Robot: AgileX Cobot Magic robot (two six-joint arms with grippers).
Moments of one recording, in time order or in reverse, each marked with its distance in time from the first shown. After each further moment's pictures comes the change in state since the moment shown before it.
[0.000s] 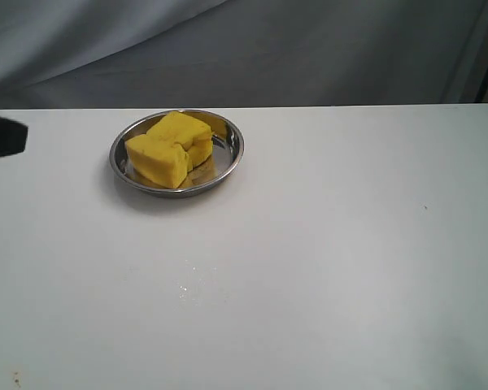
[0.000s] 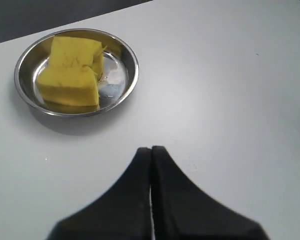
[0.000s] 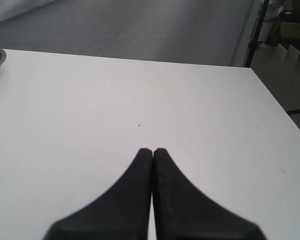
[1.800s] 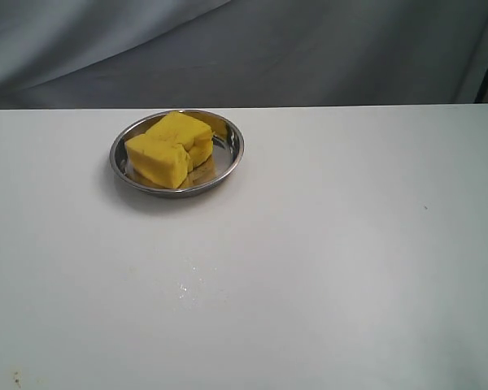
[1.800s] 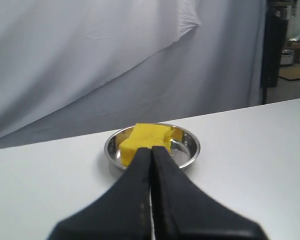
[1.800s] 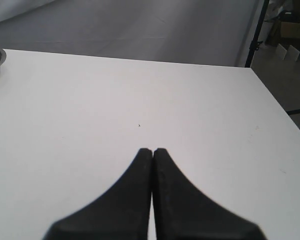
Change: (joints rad) left arm 0.000 -0.946 0.617 0.280 -0.332 -0.281; right arm 0.000 0.000 0.000 0.000 0.000 0.000
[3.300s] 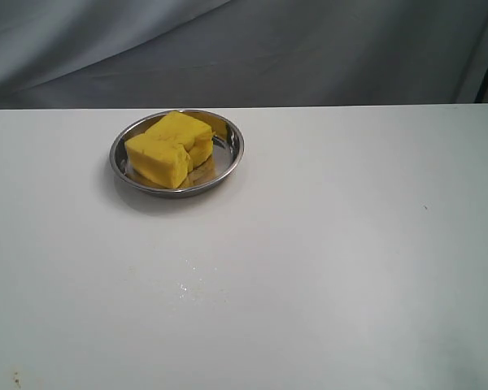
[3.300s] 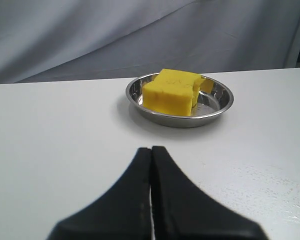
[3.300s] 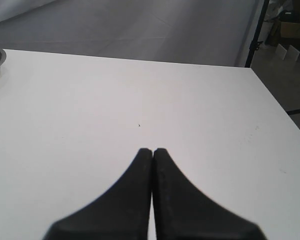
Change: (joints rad) left arm 0.000 0.000 0.268 0.224 -0.151 -0.252; right arm 0.000 0.000 0.000 0.000 0.000 0.000
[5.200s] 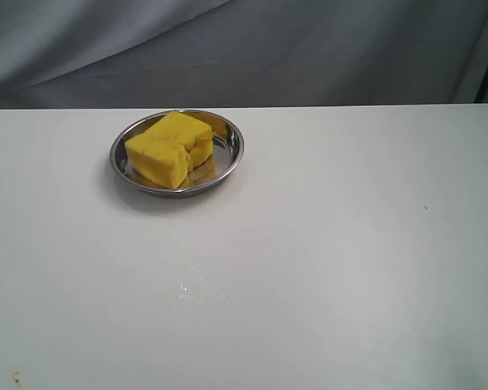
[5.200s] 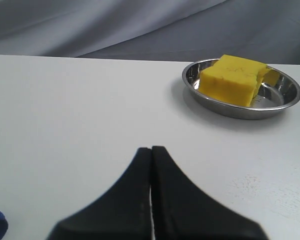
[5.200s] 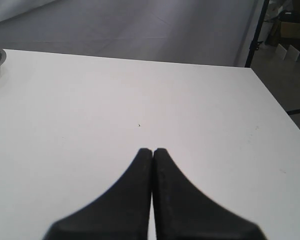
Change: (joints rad) left arm 0.207 0.000 0.000 0.000 0.061 -0.002; right arm 0.000 0.000 0.000 0.000 0.000 0.000
